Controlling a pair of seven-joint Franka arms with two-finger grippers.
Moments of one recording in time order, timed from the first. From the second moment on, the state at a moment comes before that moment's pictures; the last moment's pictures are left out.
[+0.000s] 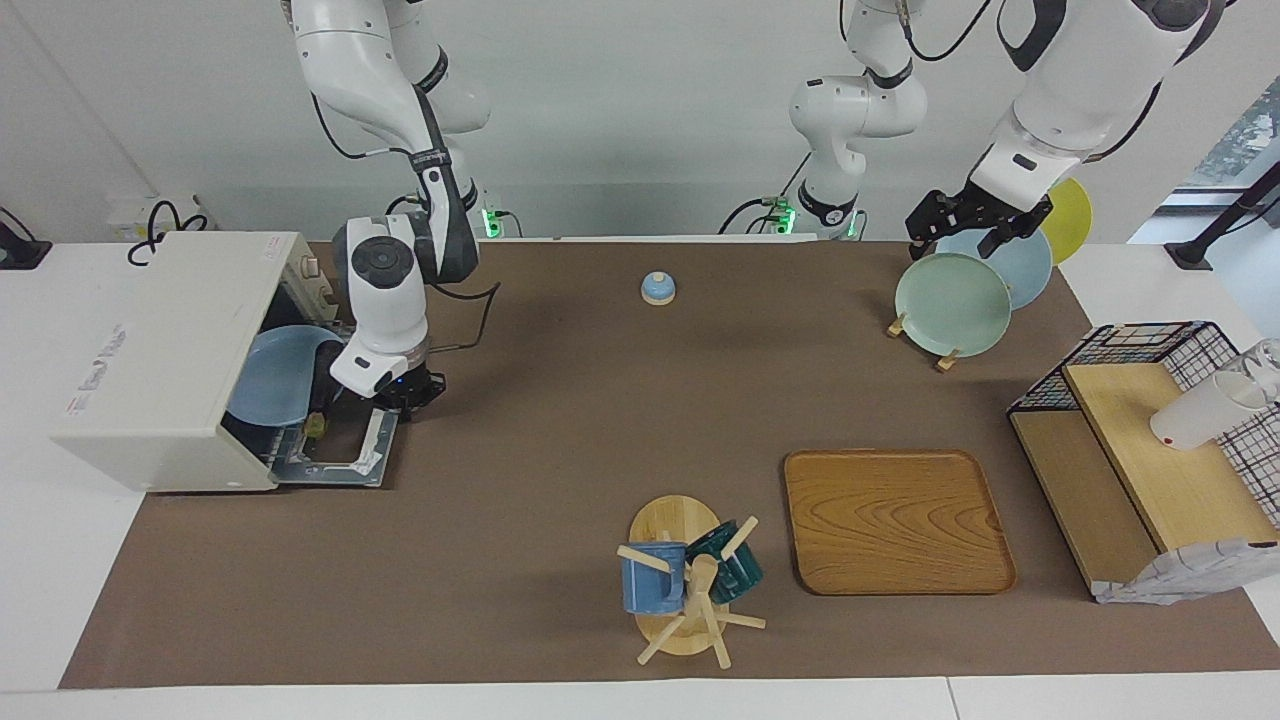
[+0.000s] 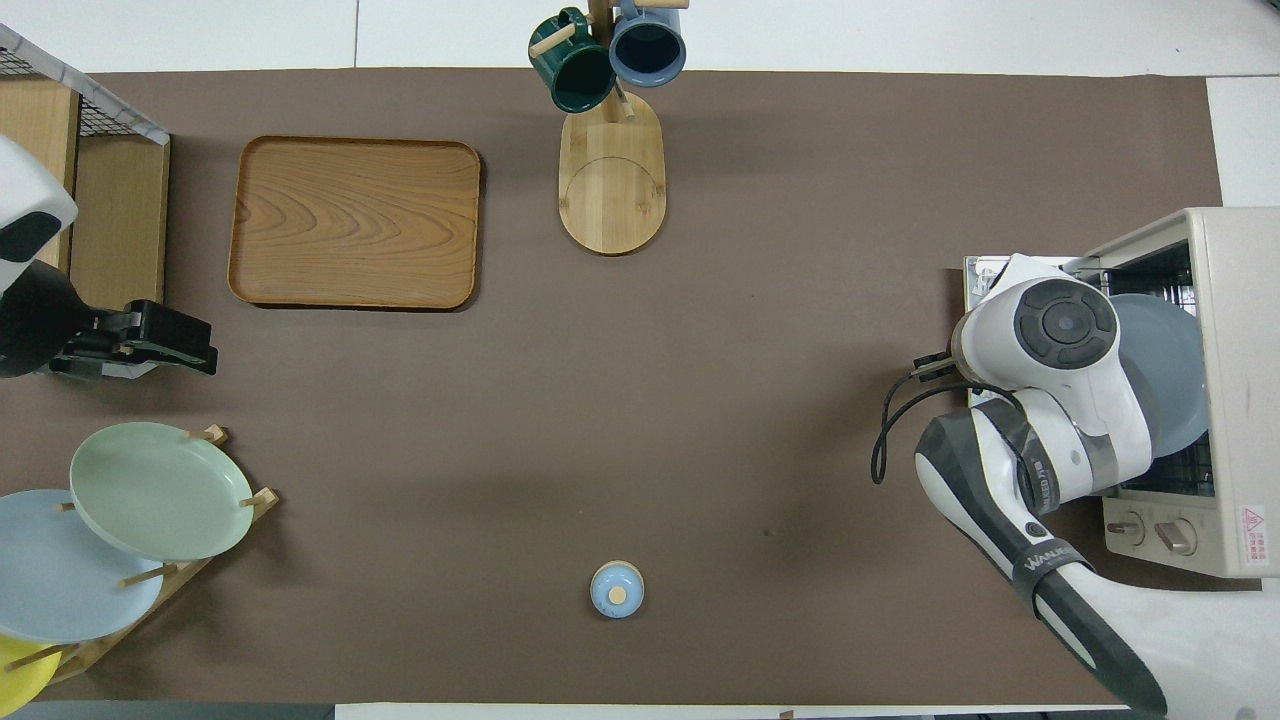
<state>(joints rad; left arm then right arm) -0.10 -0.06 -0.04 -1.63 -0.05 1.46 -0.11 0.04 0.17 0.06 -2.23 -0.36 2.39 0.07</state>
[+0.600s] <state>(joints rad) -0.10 -0.06 -0.04 -1.63 -0.05 1.46 -0.11 0.05 0.16 0.07 -2.08 -0.39 2.19 0.02</state>
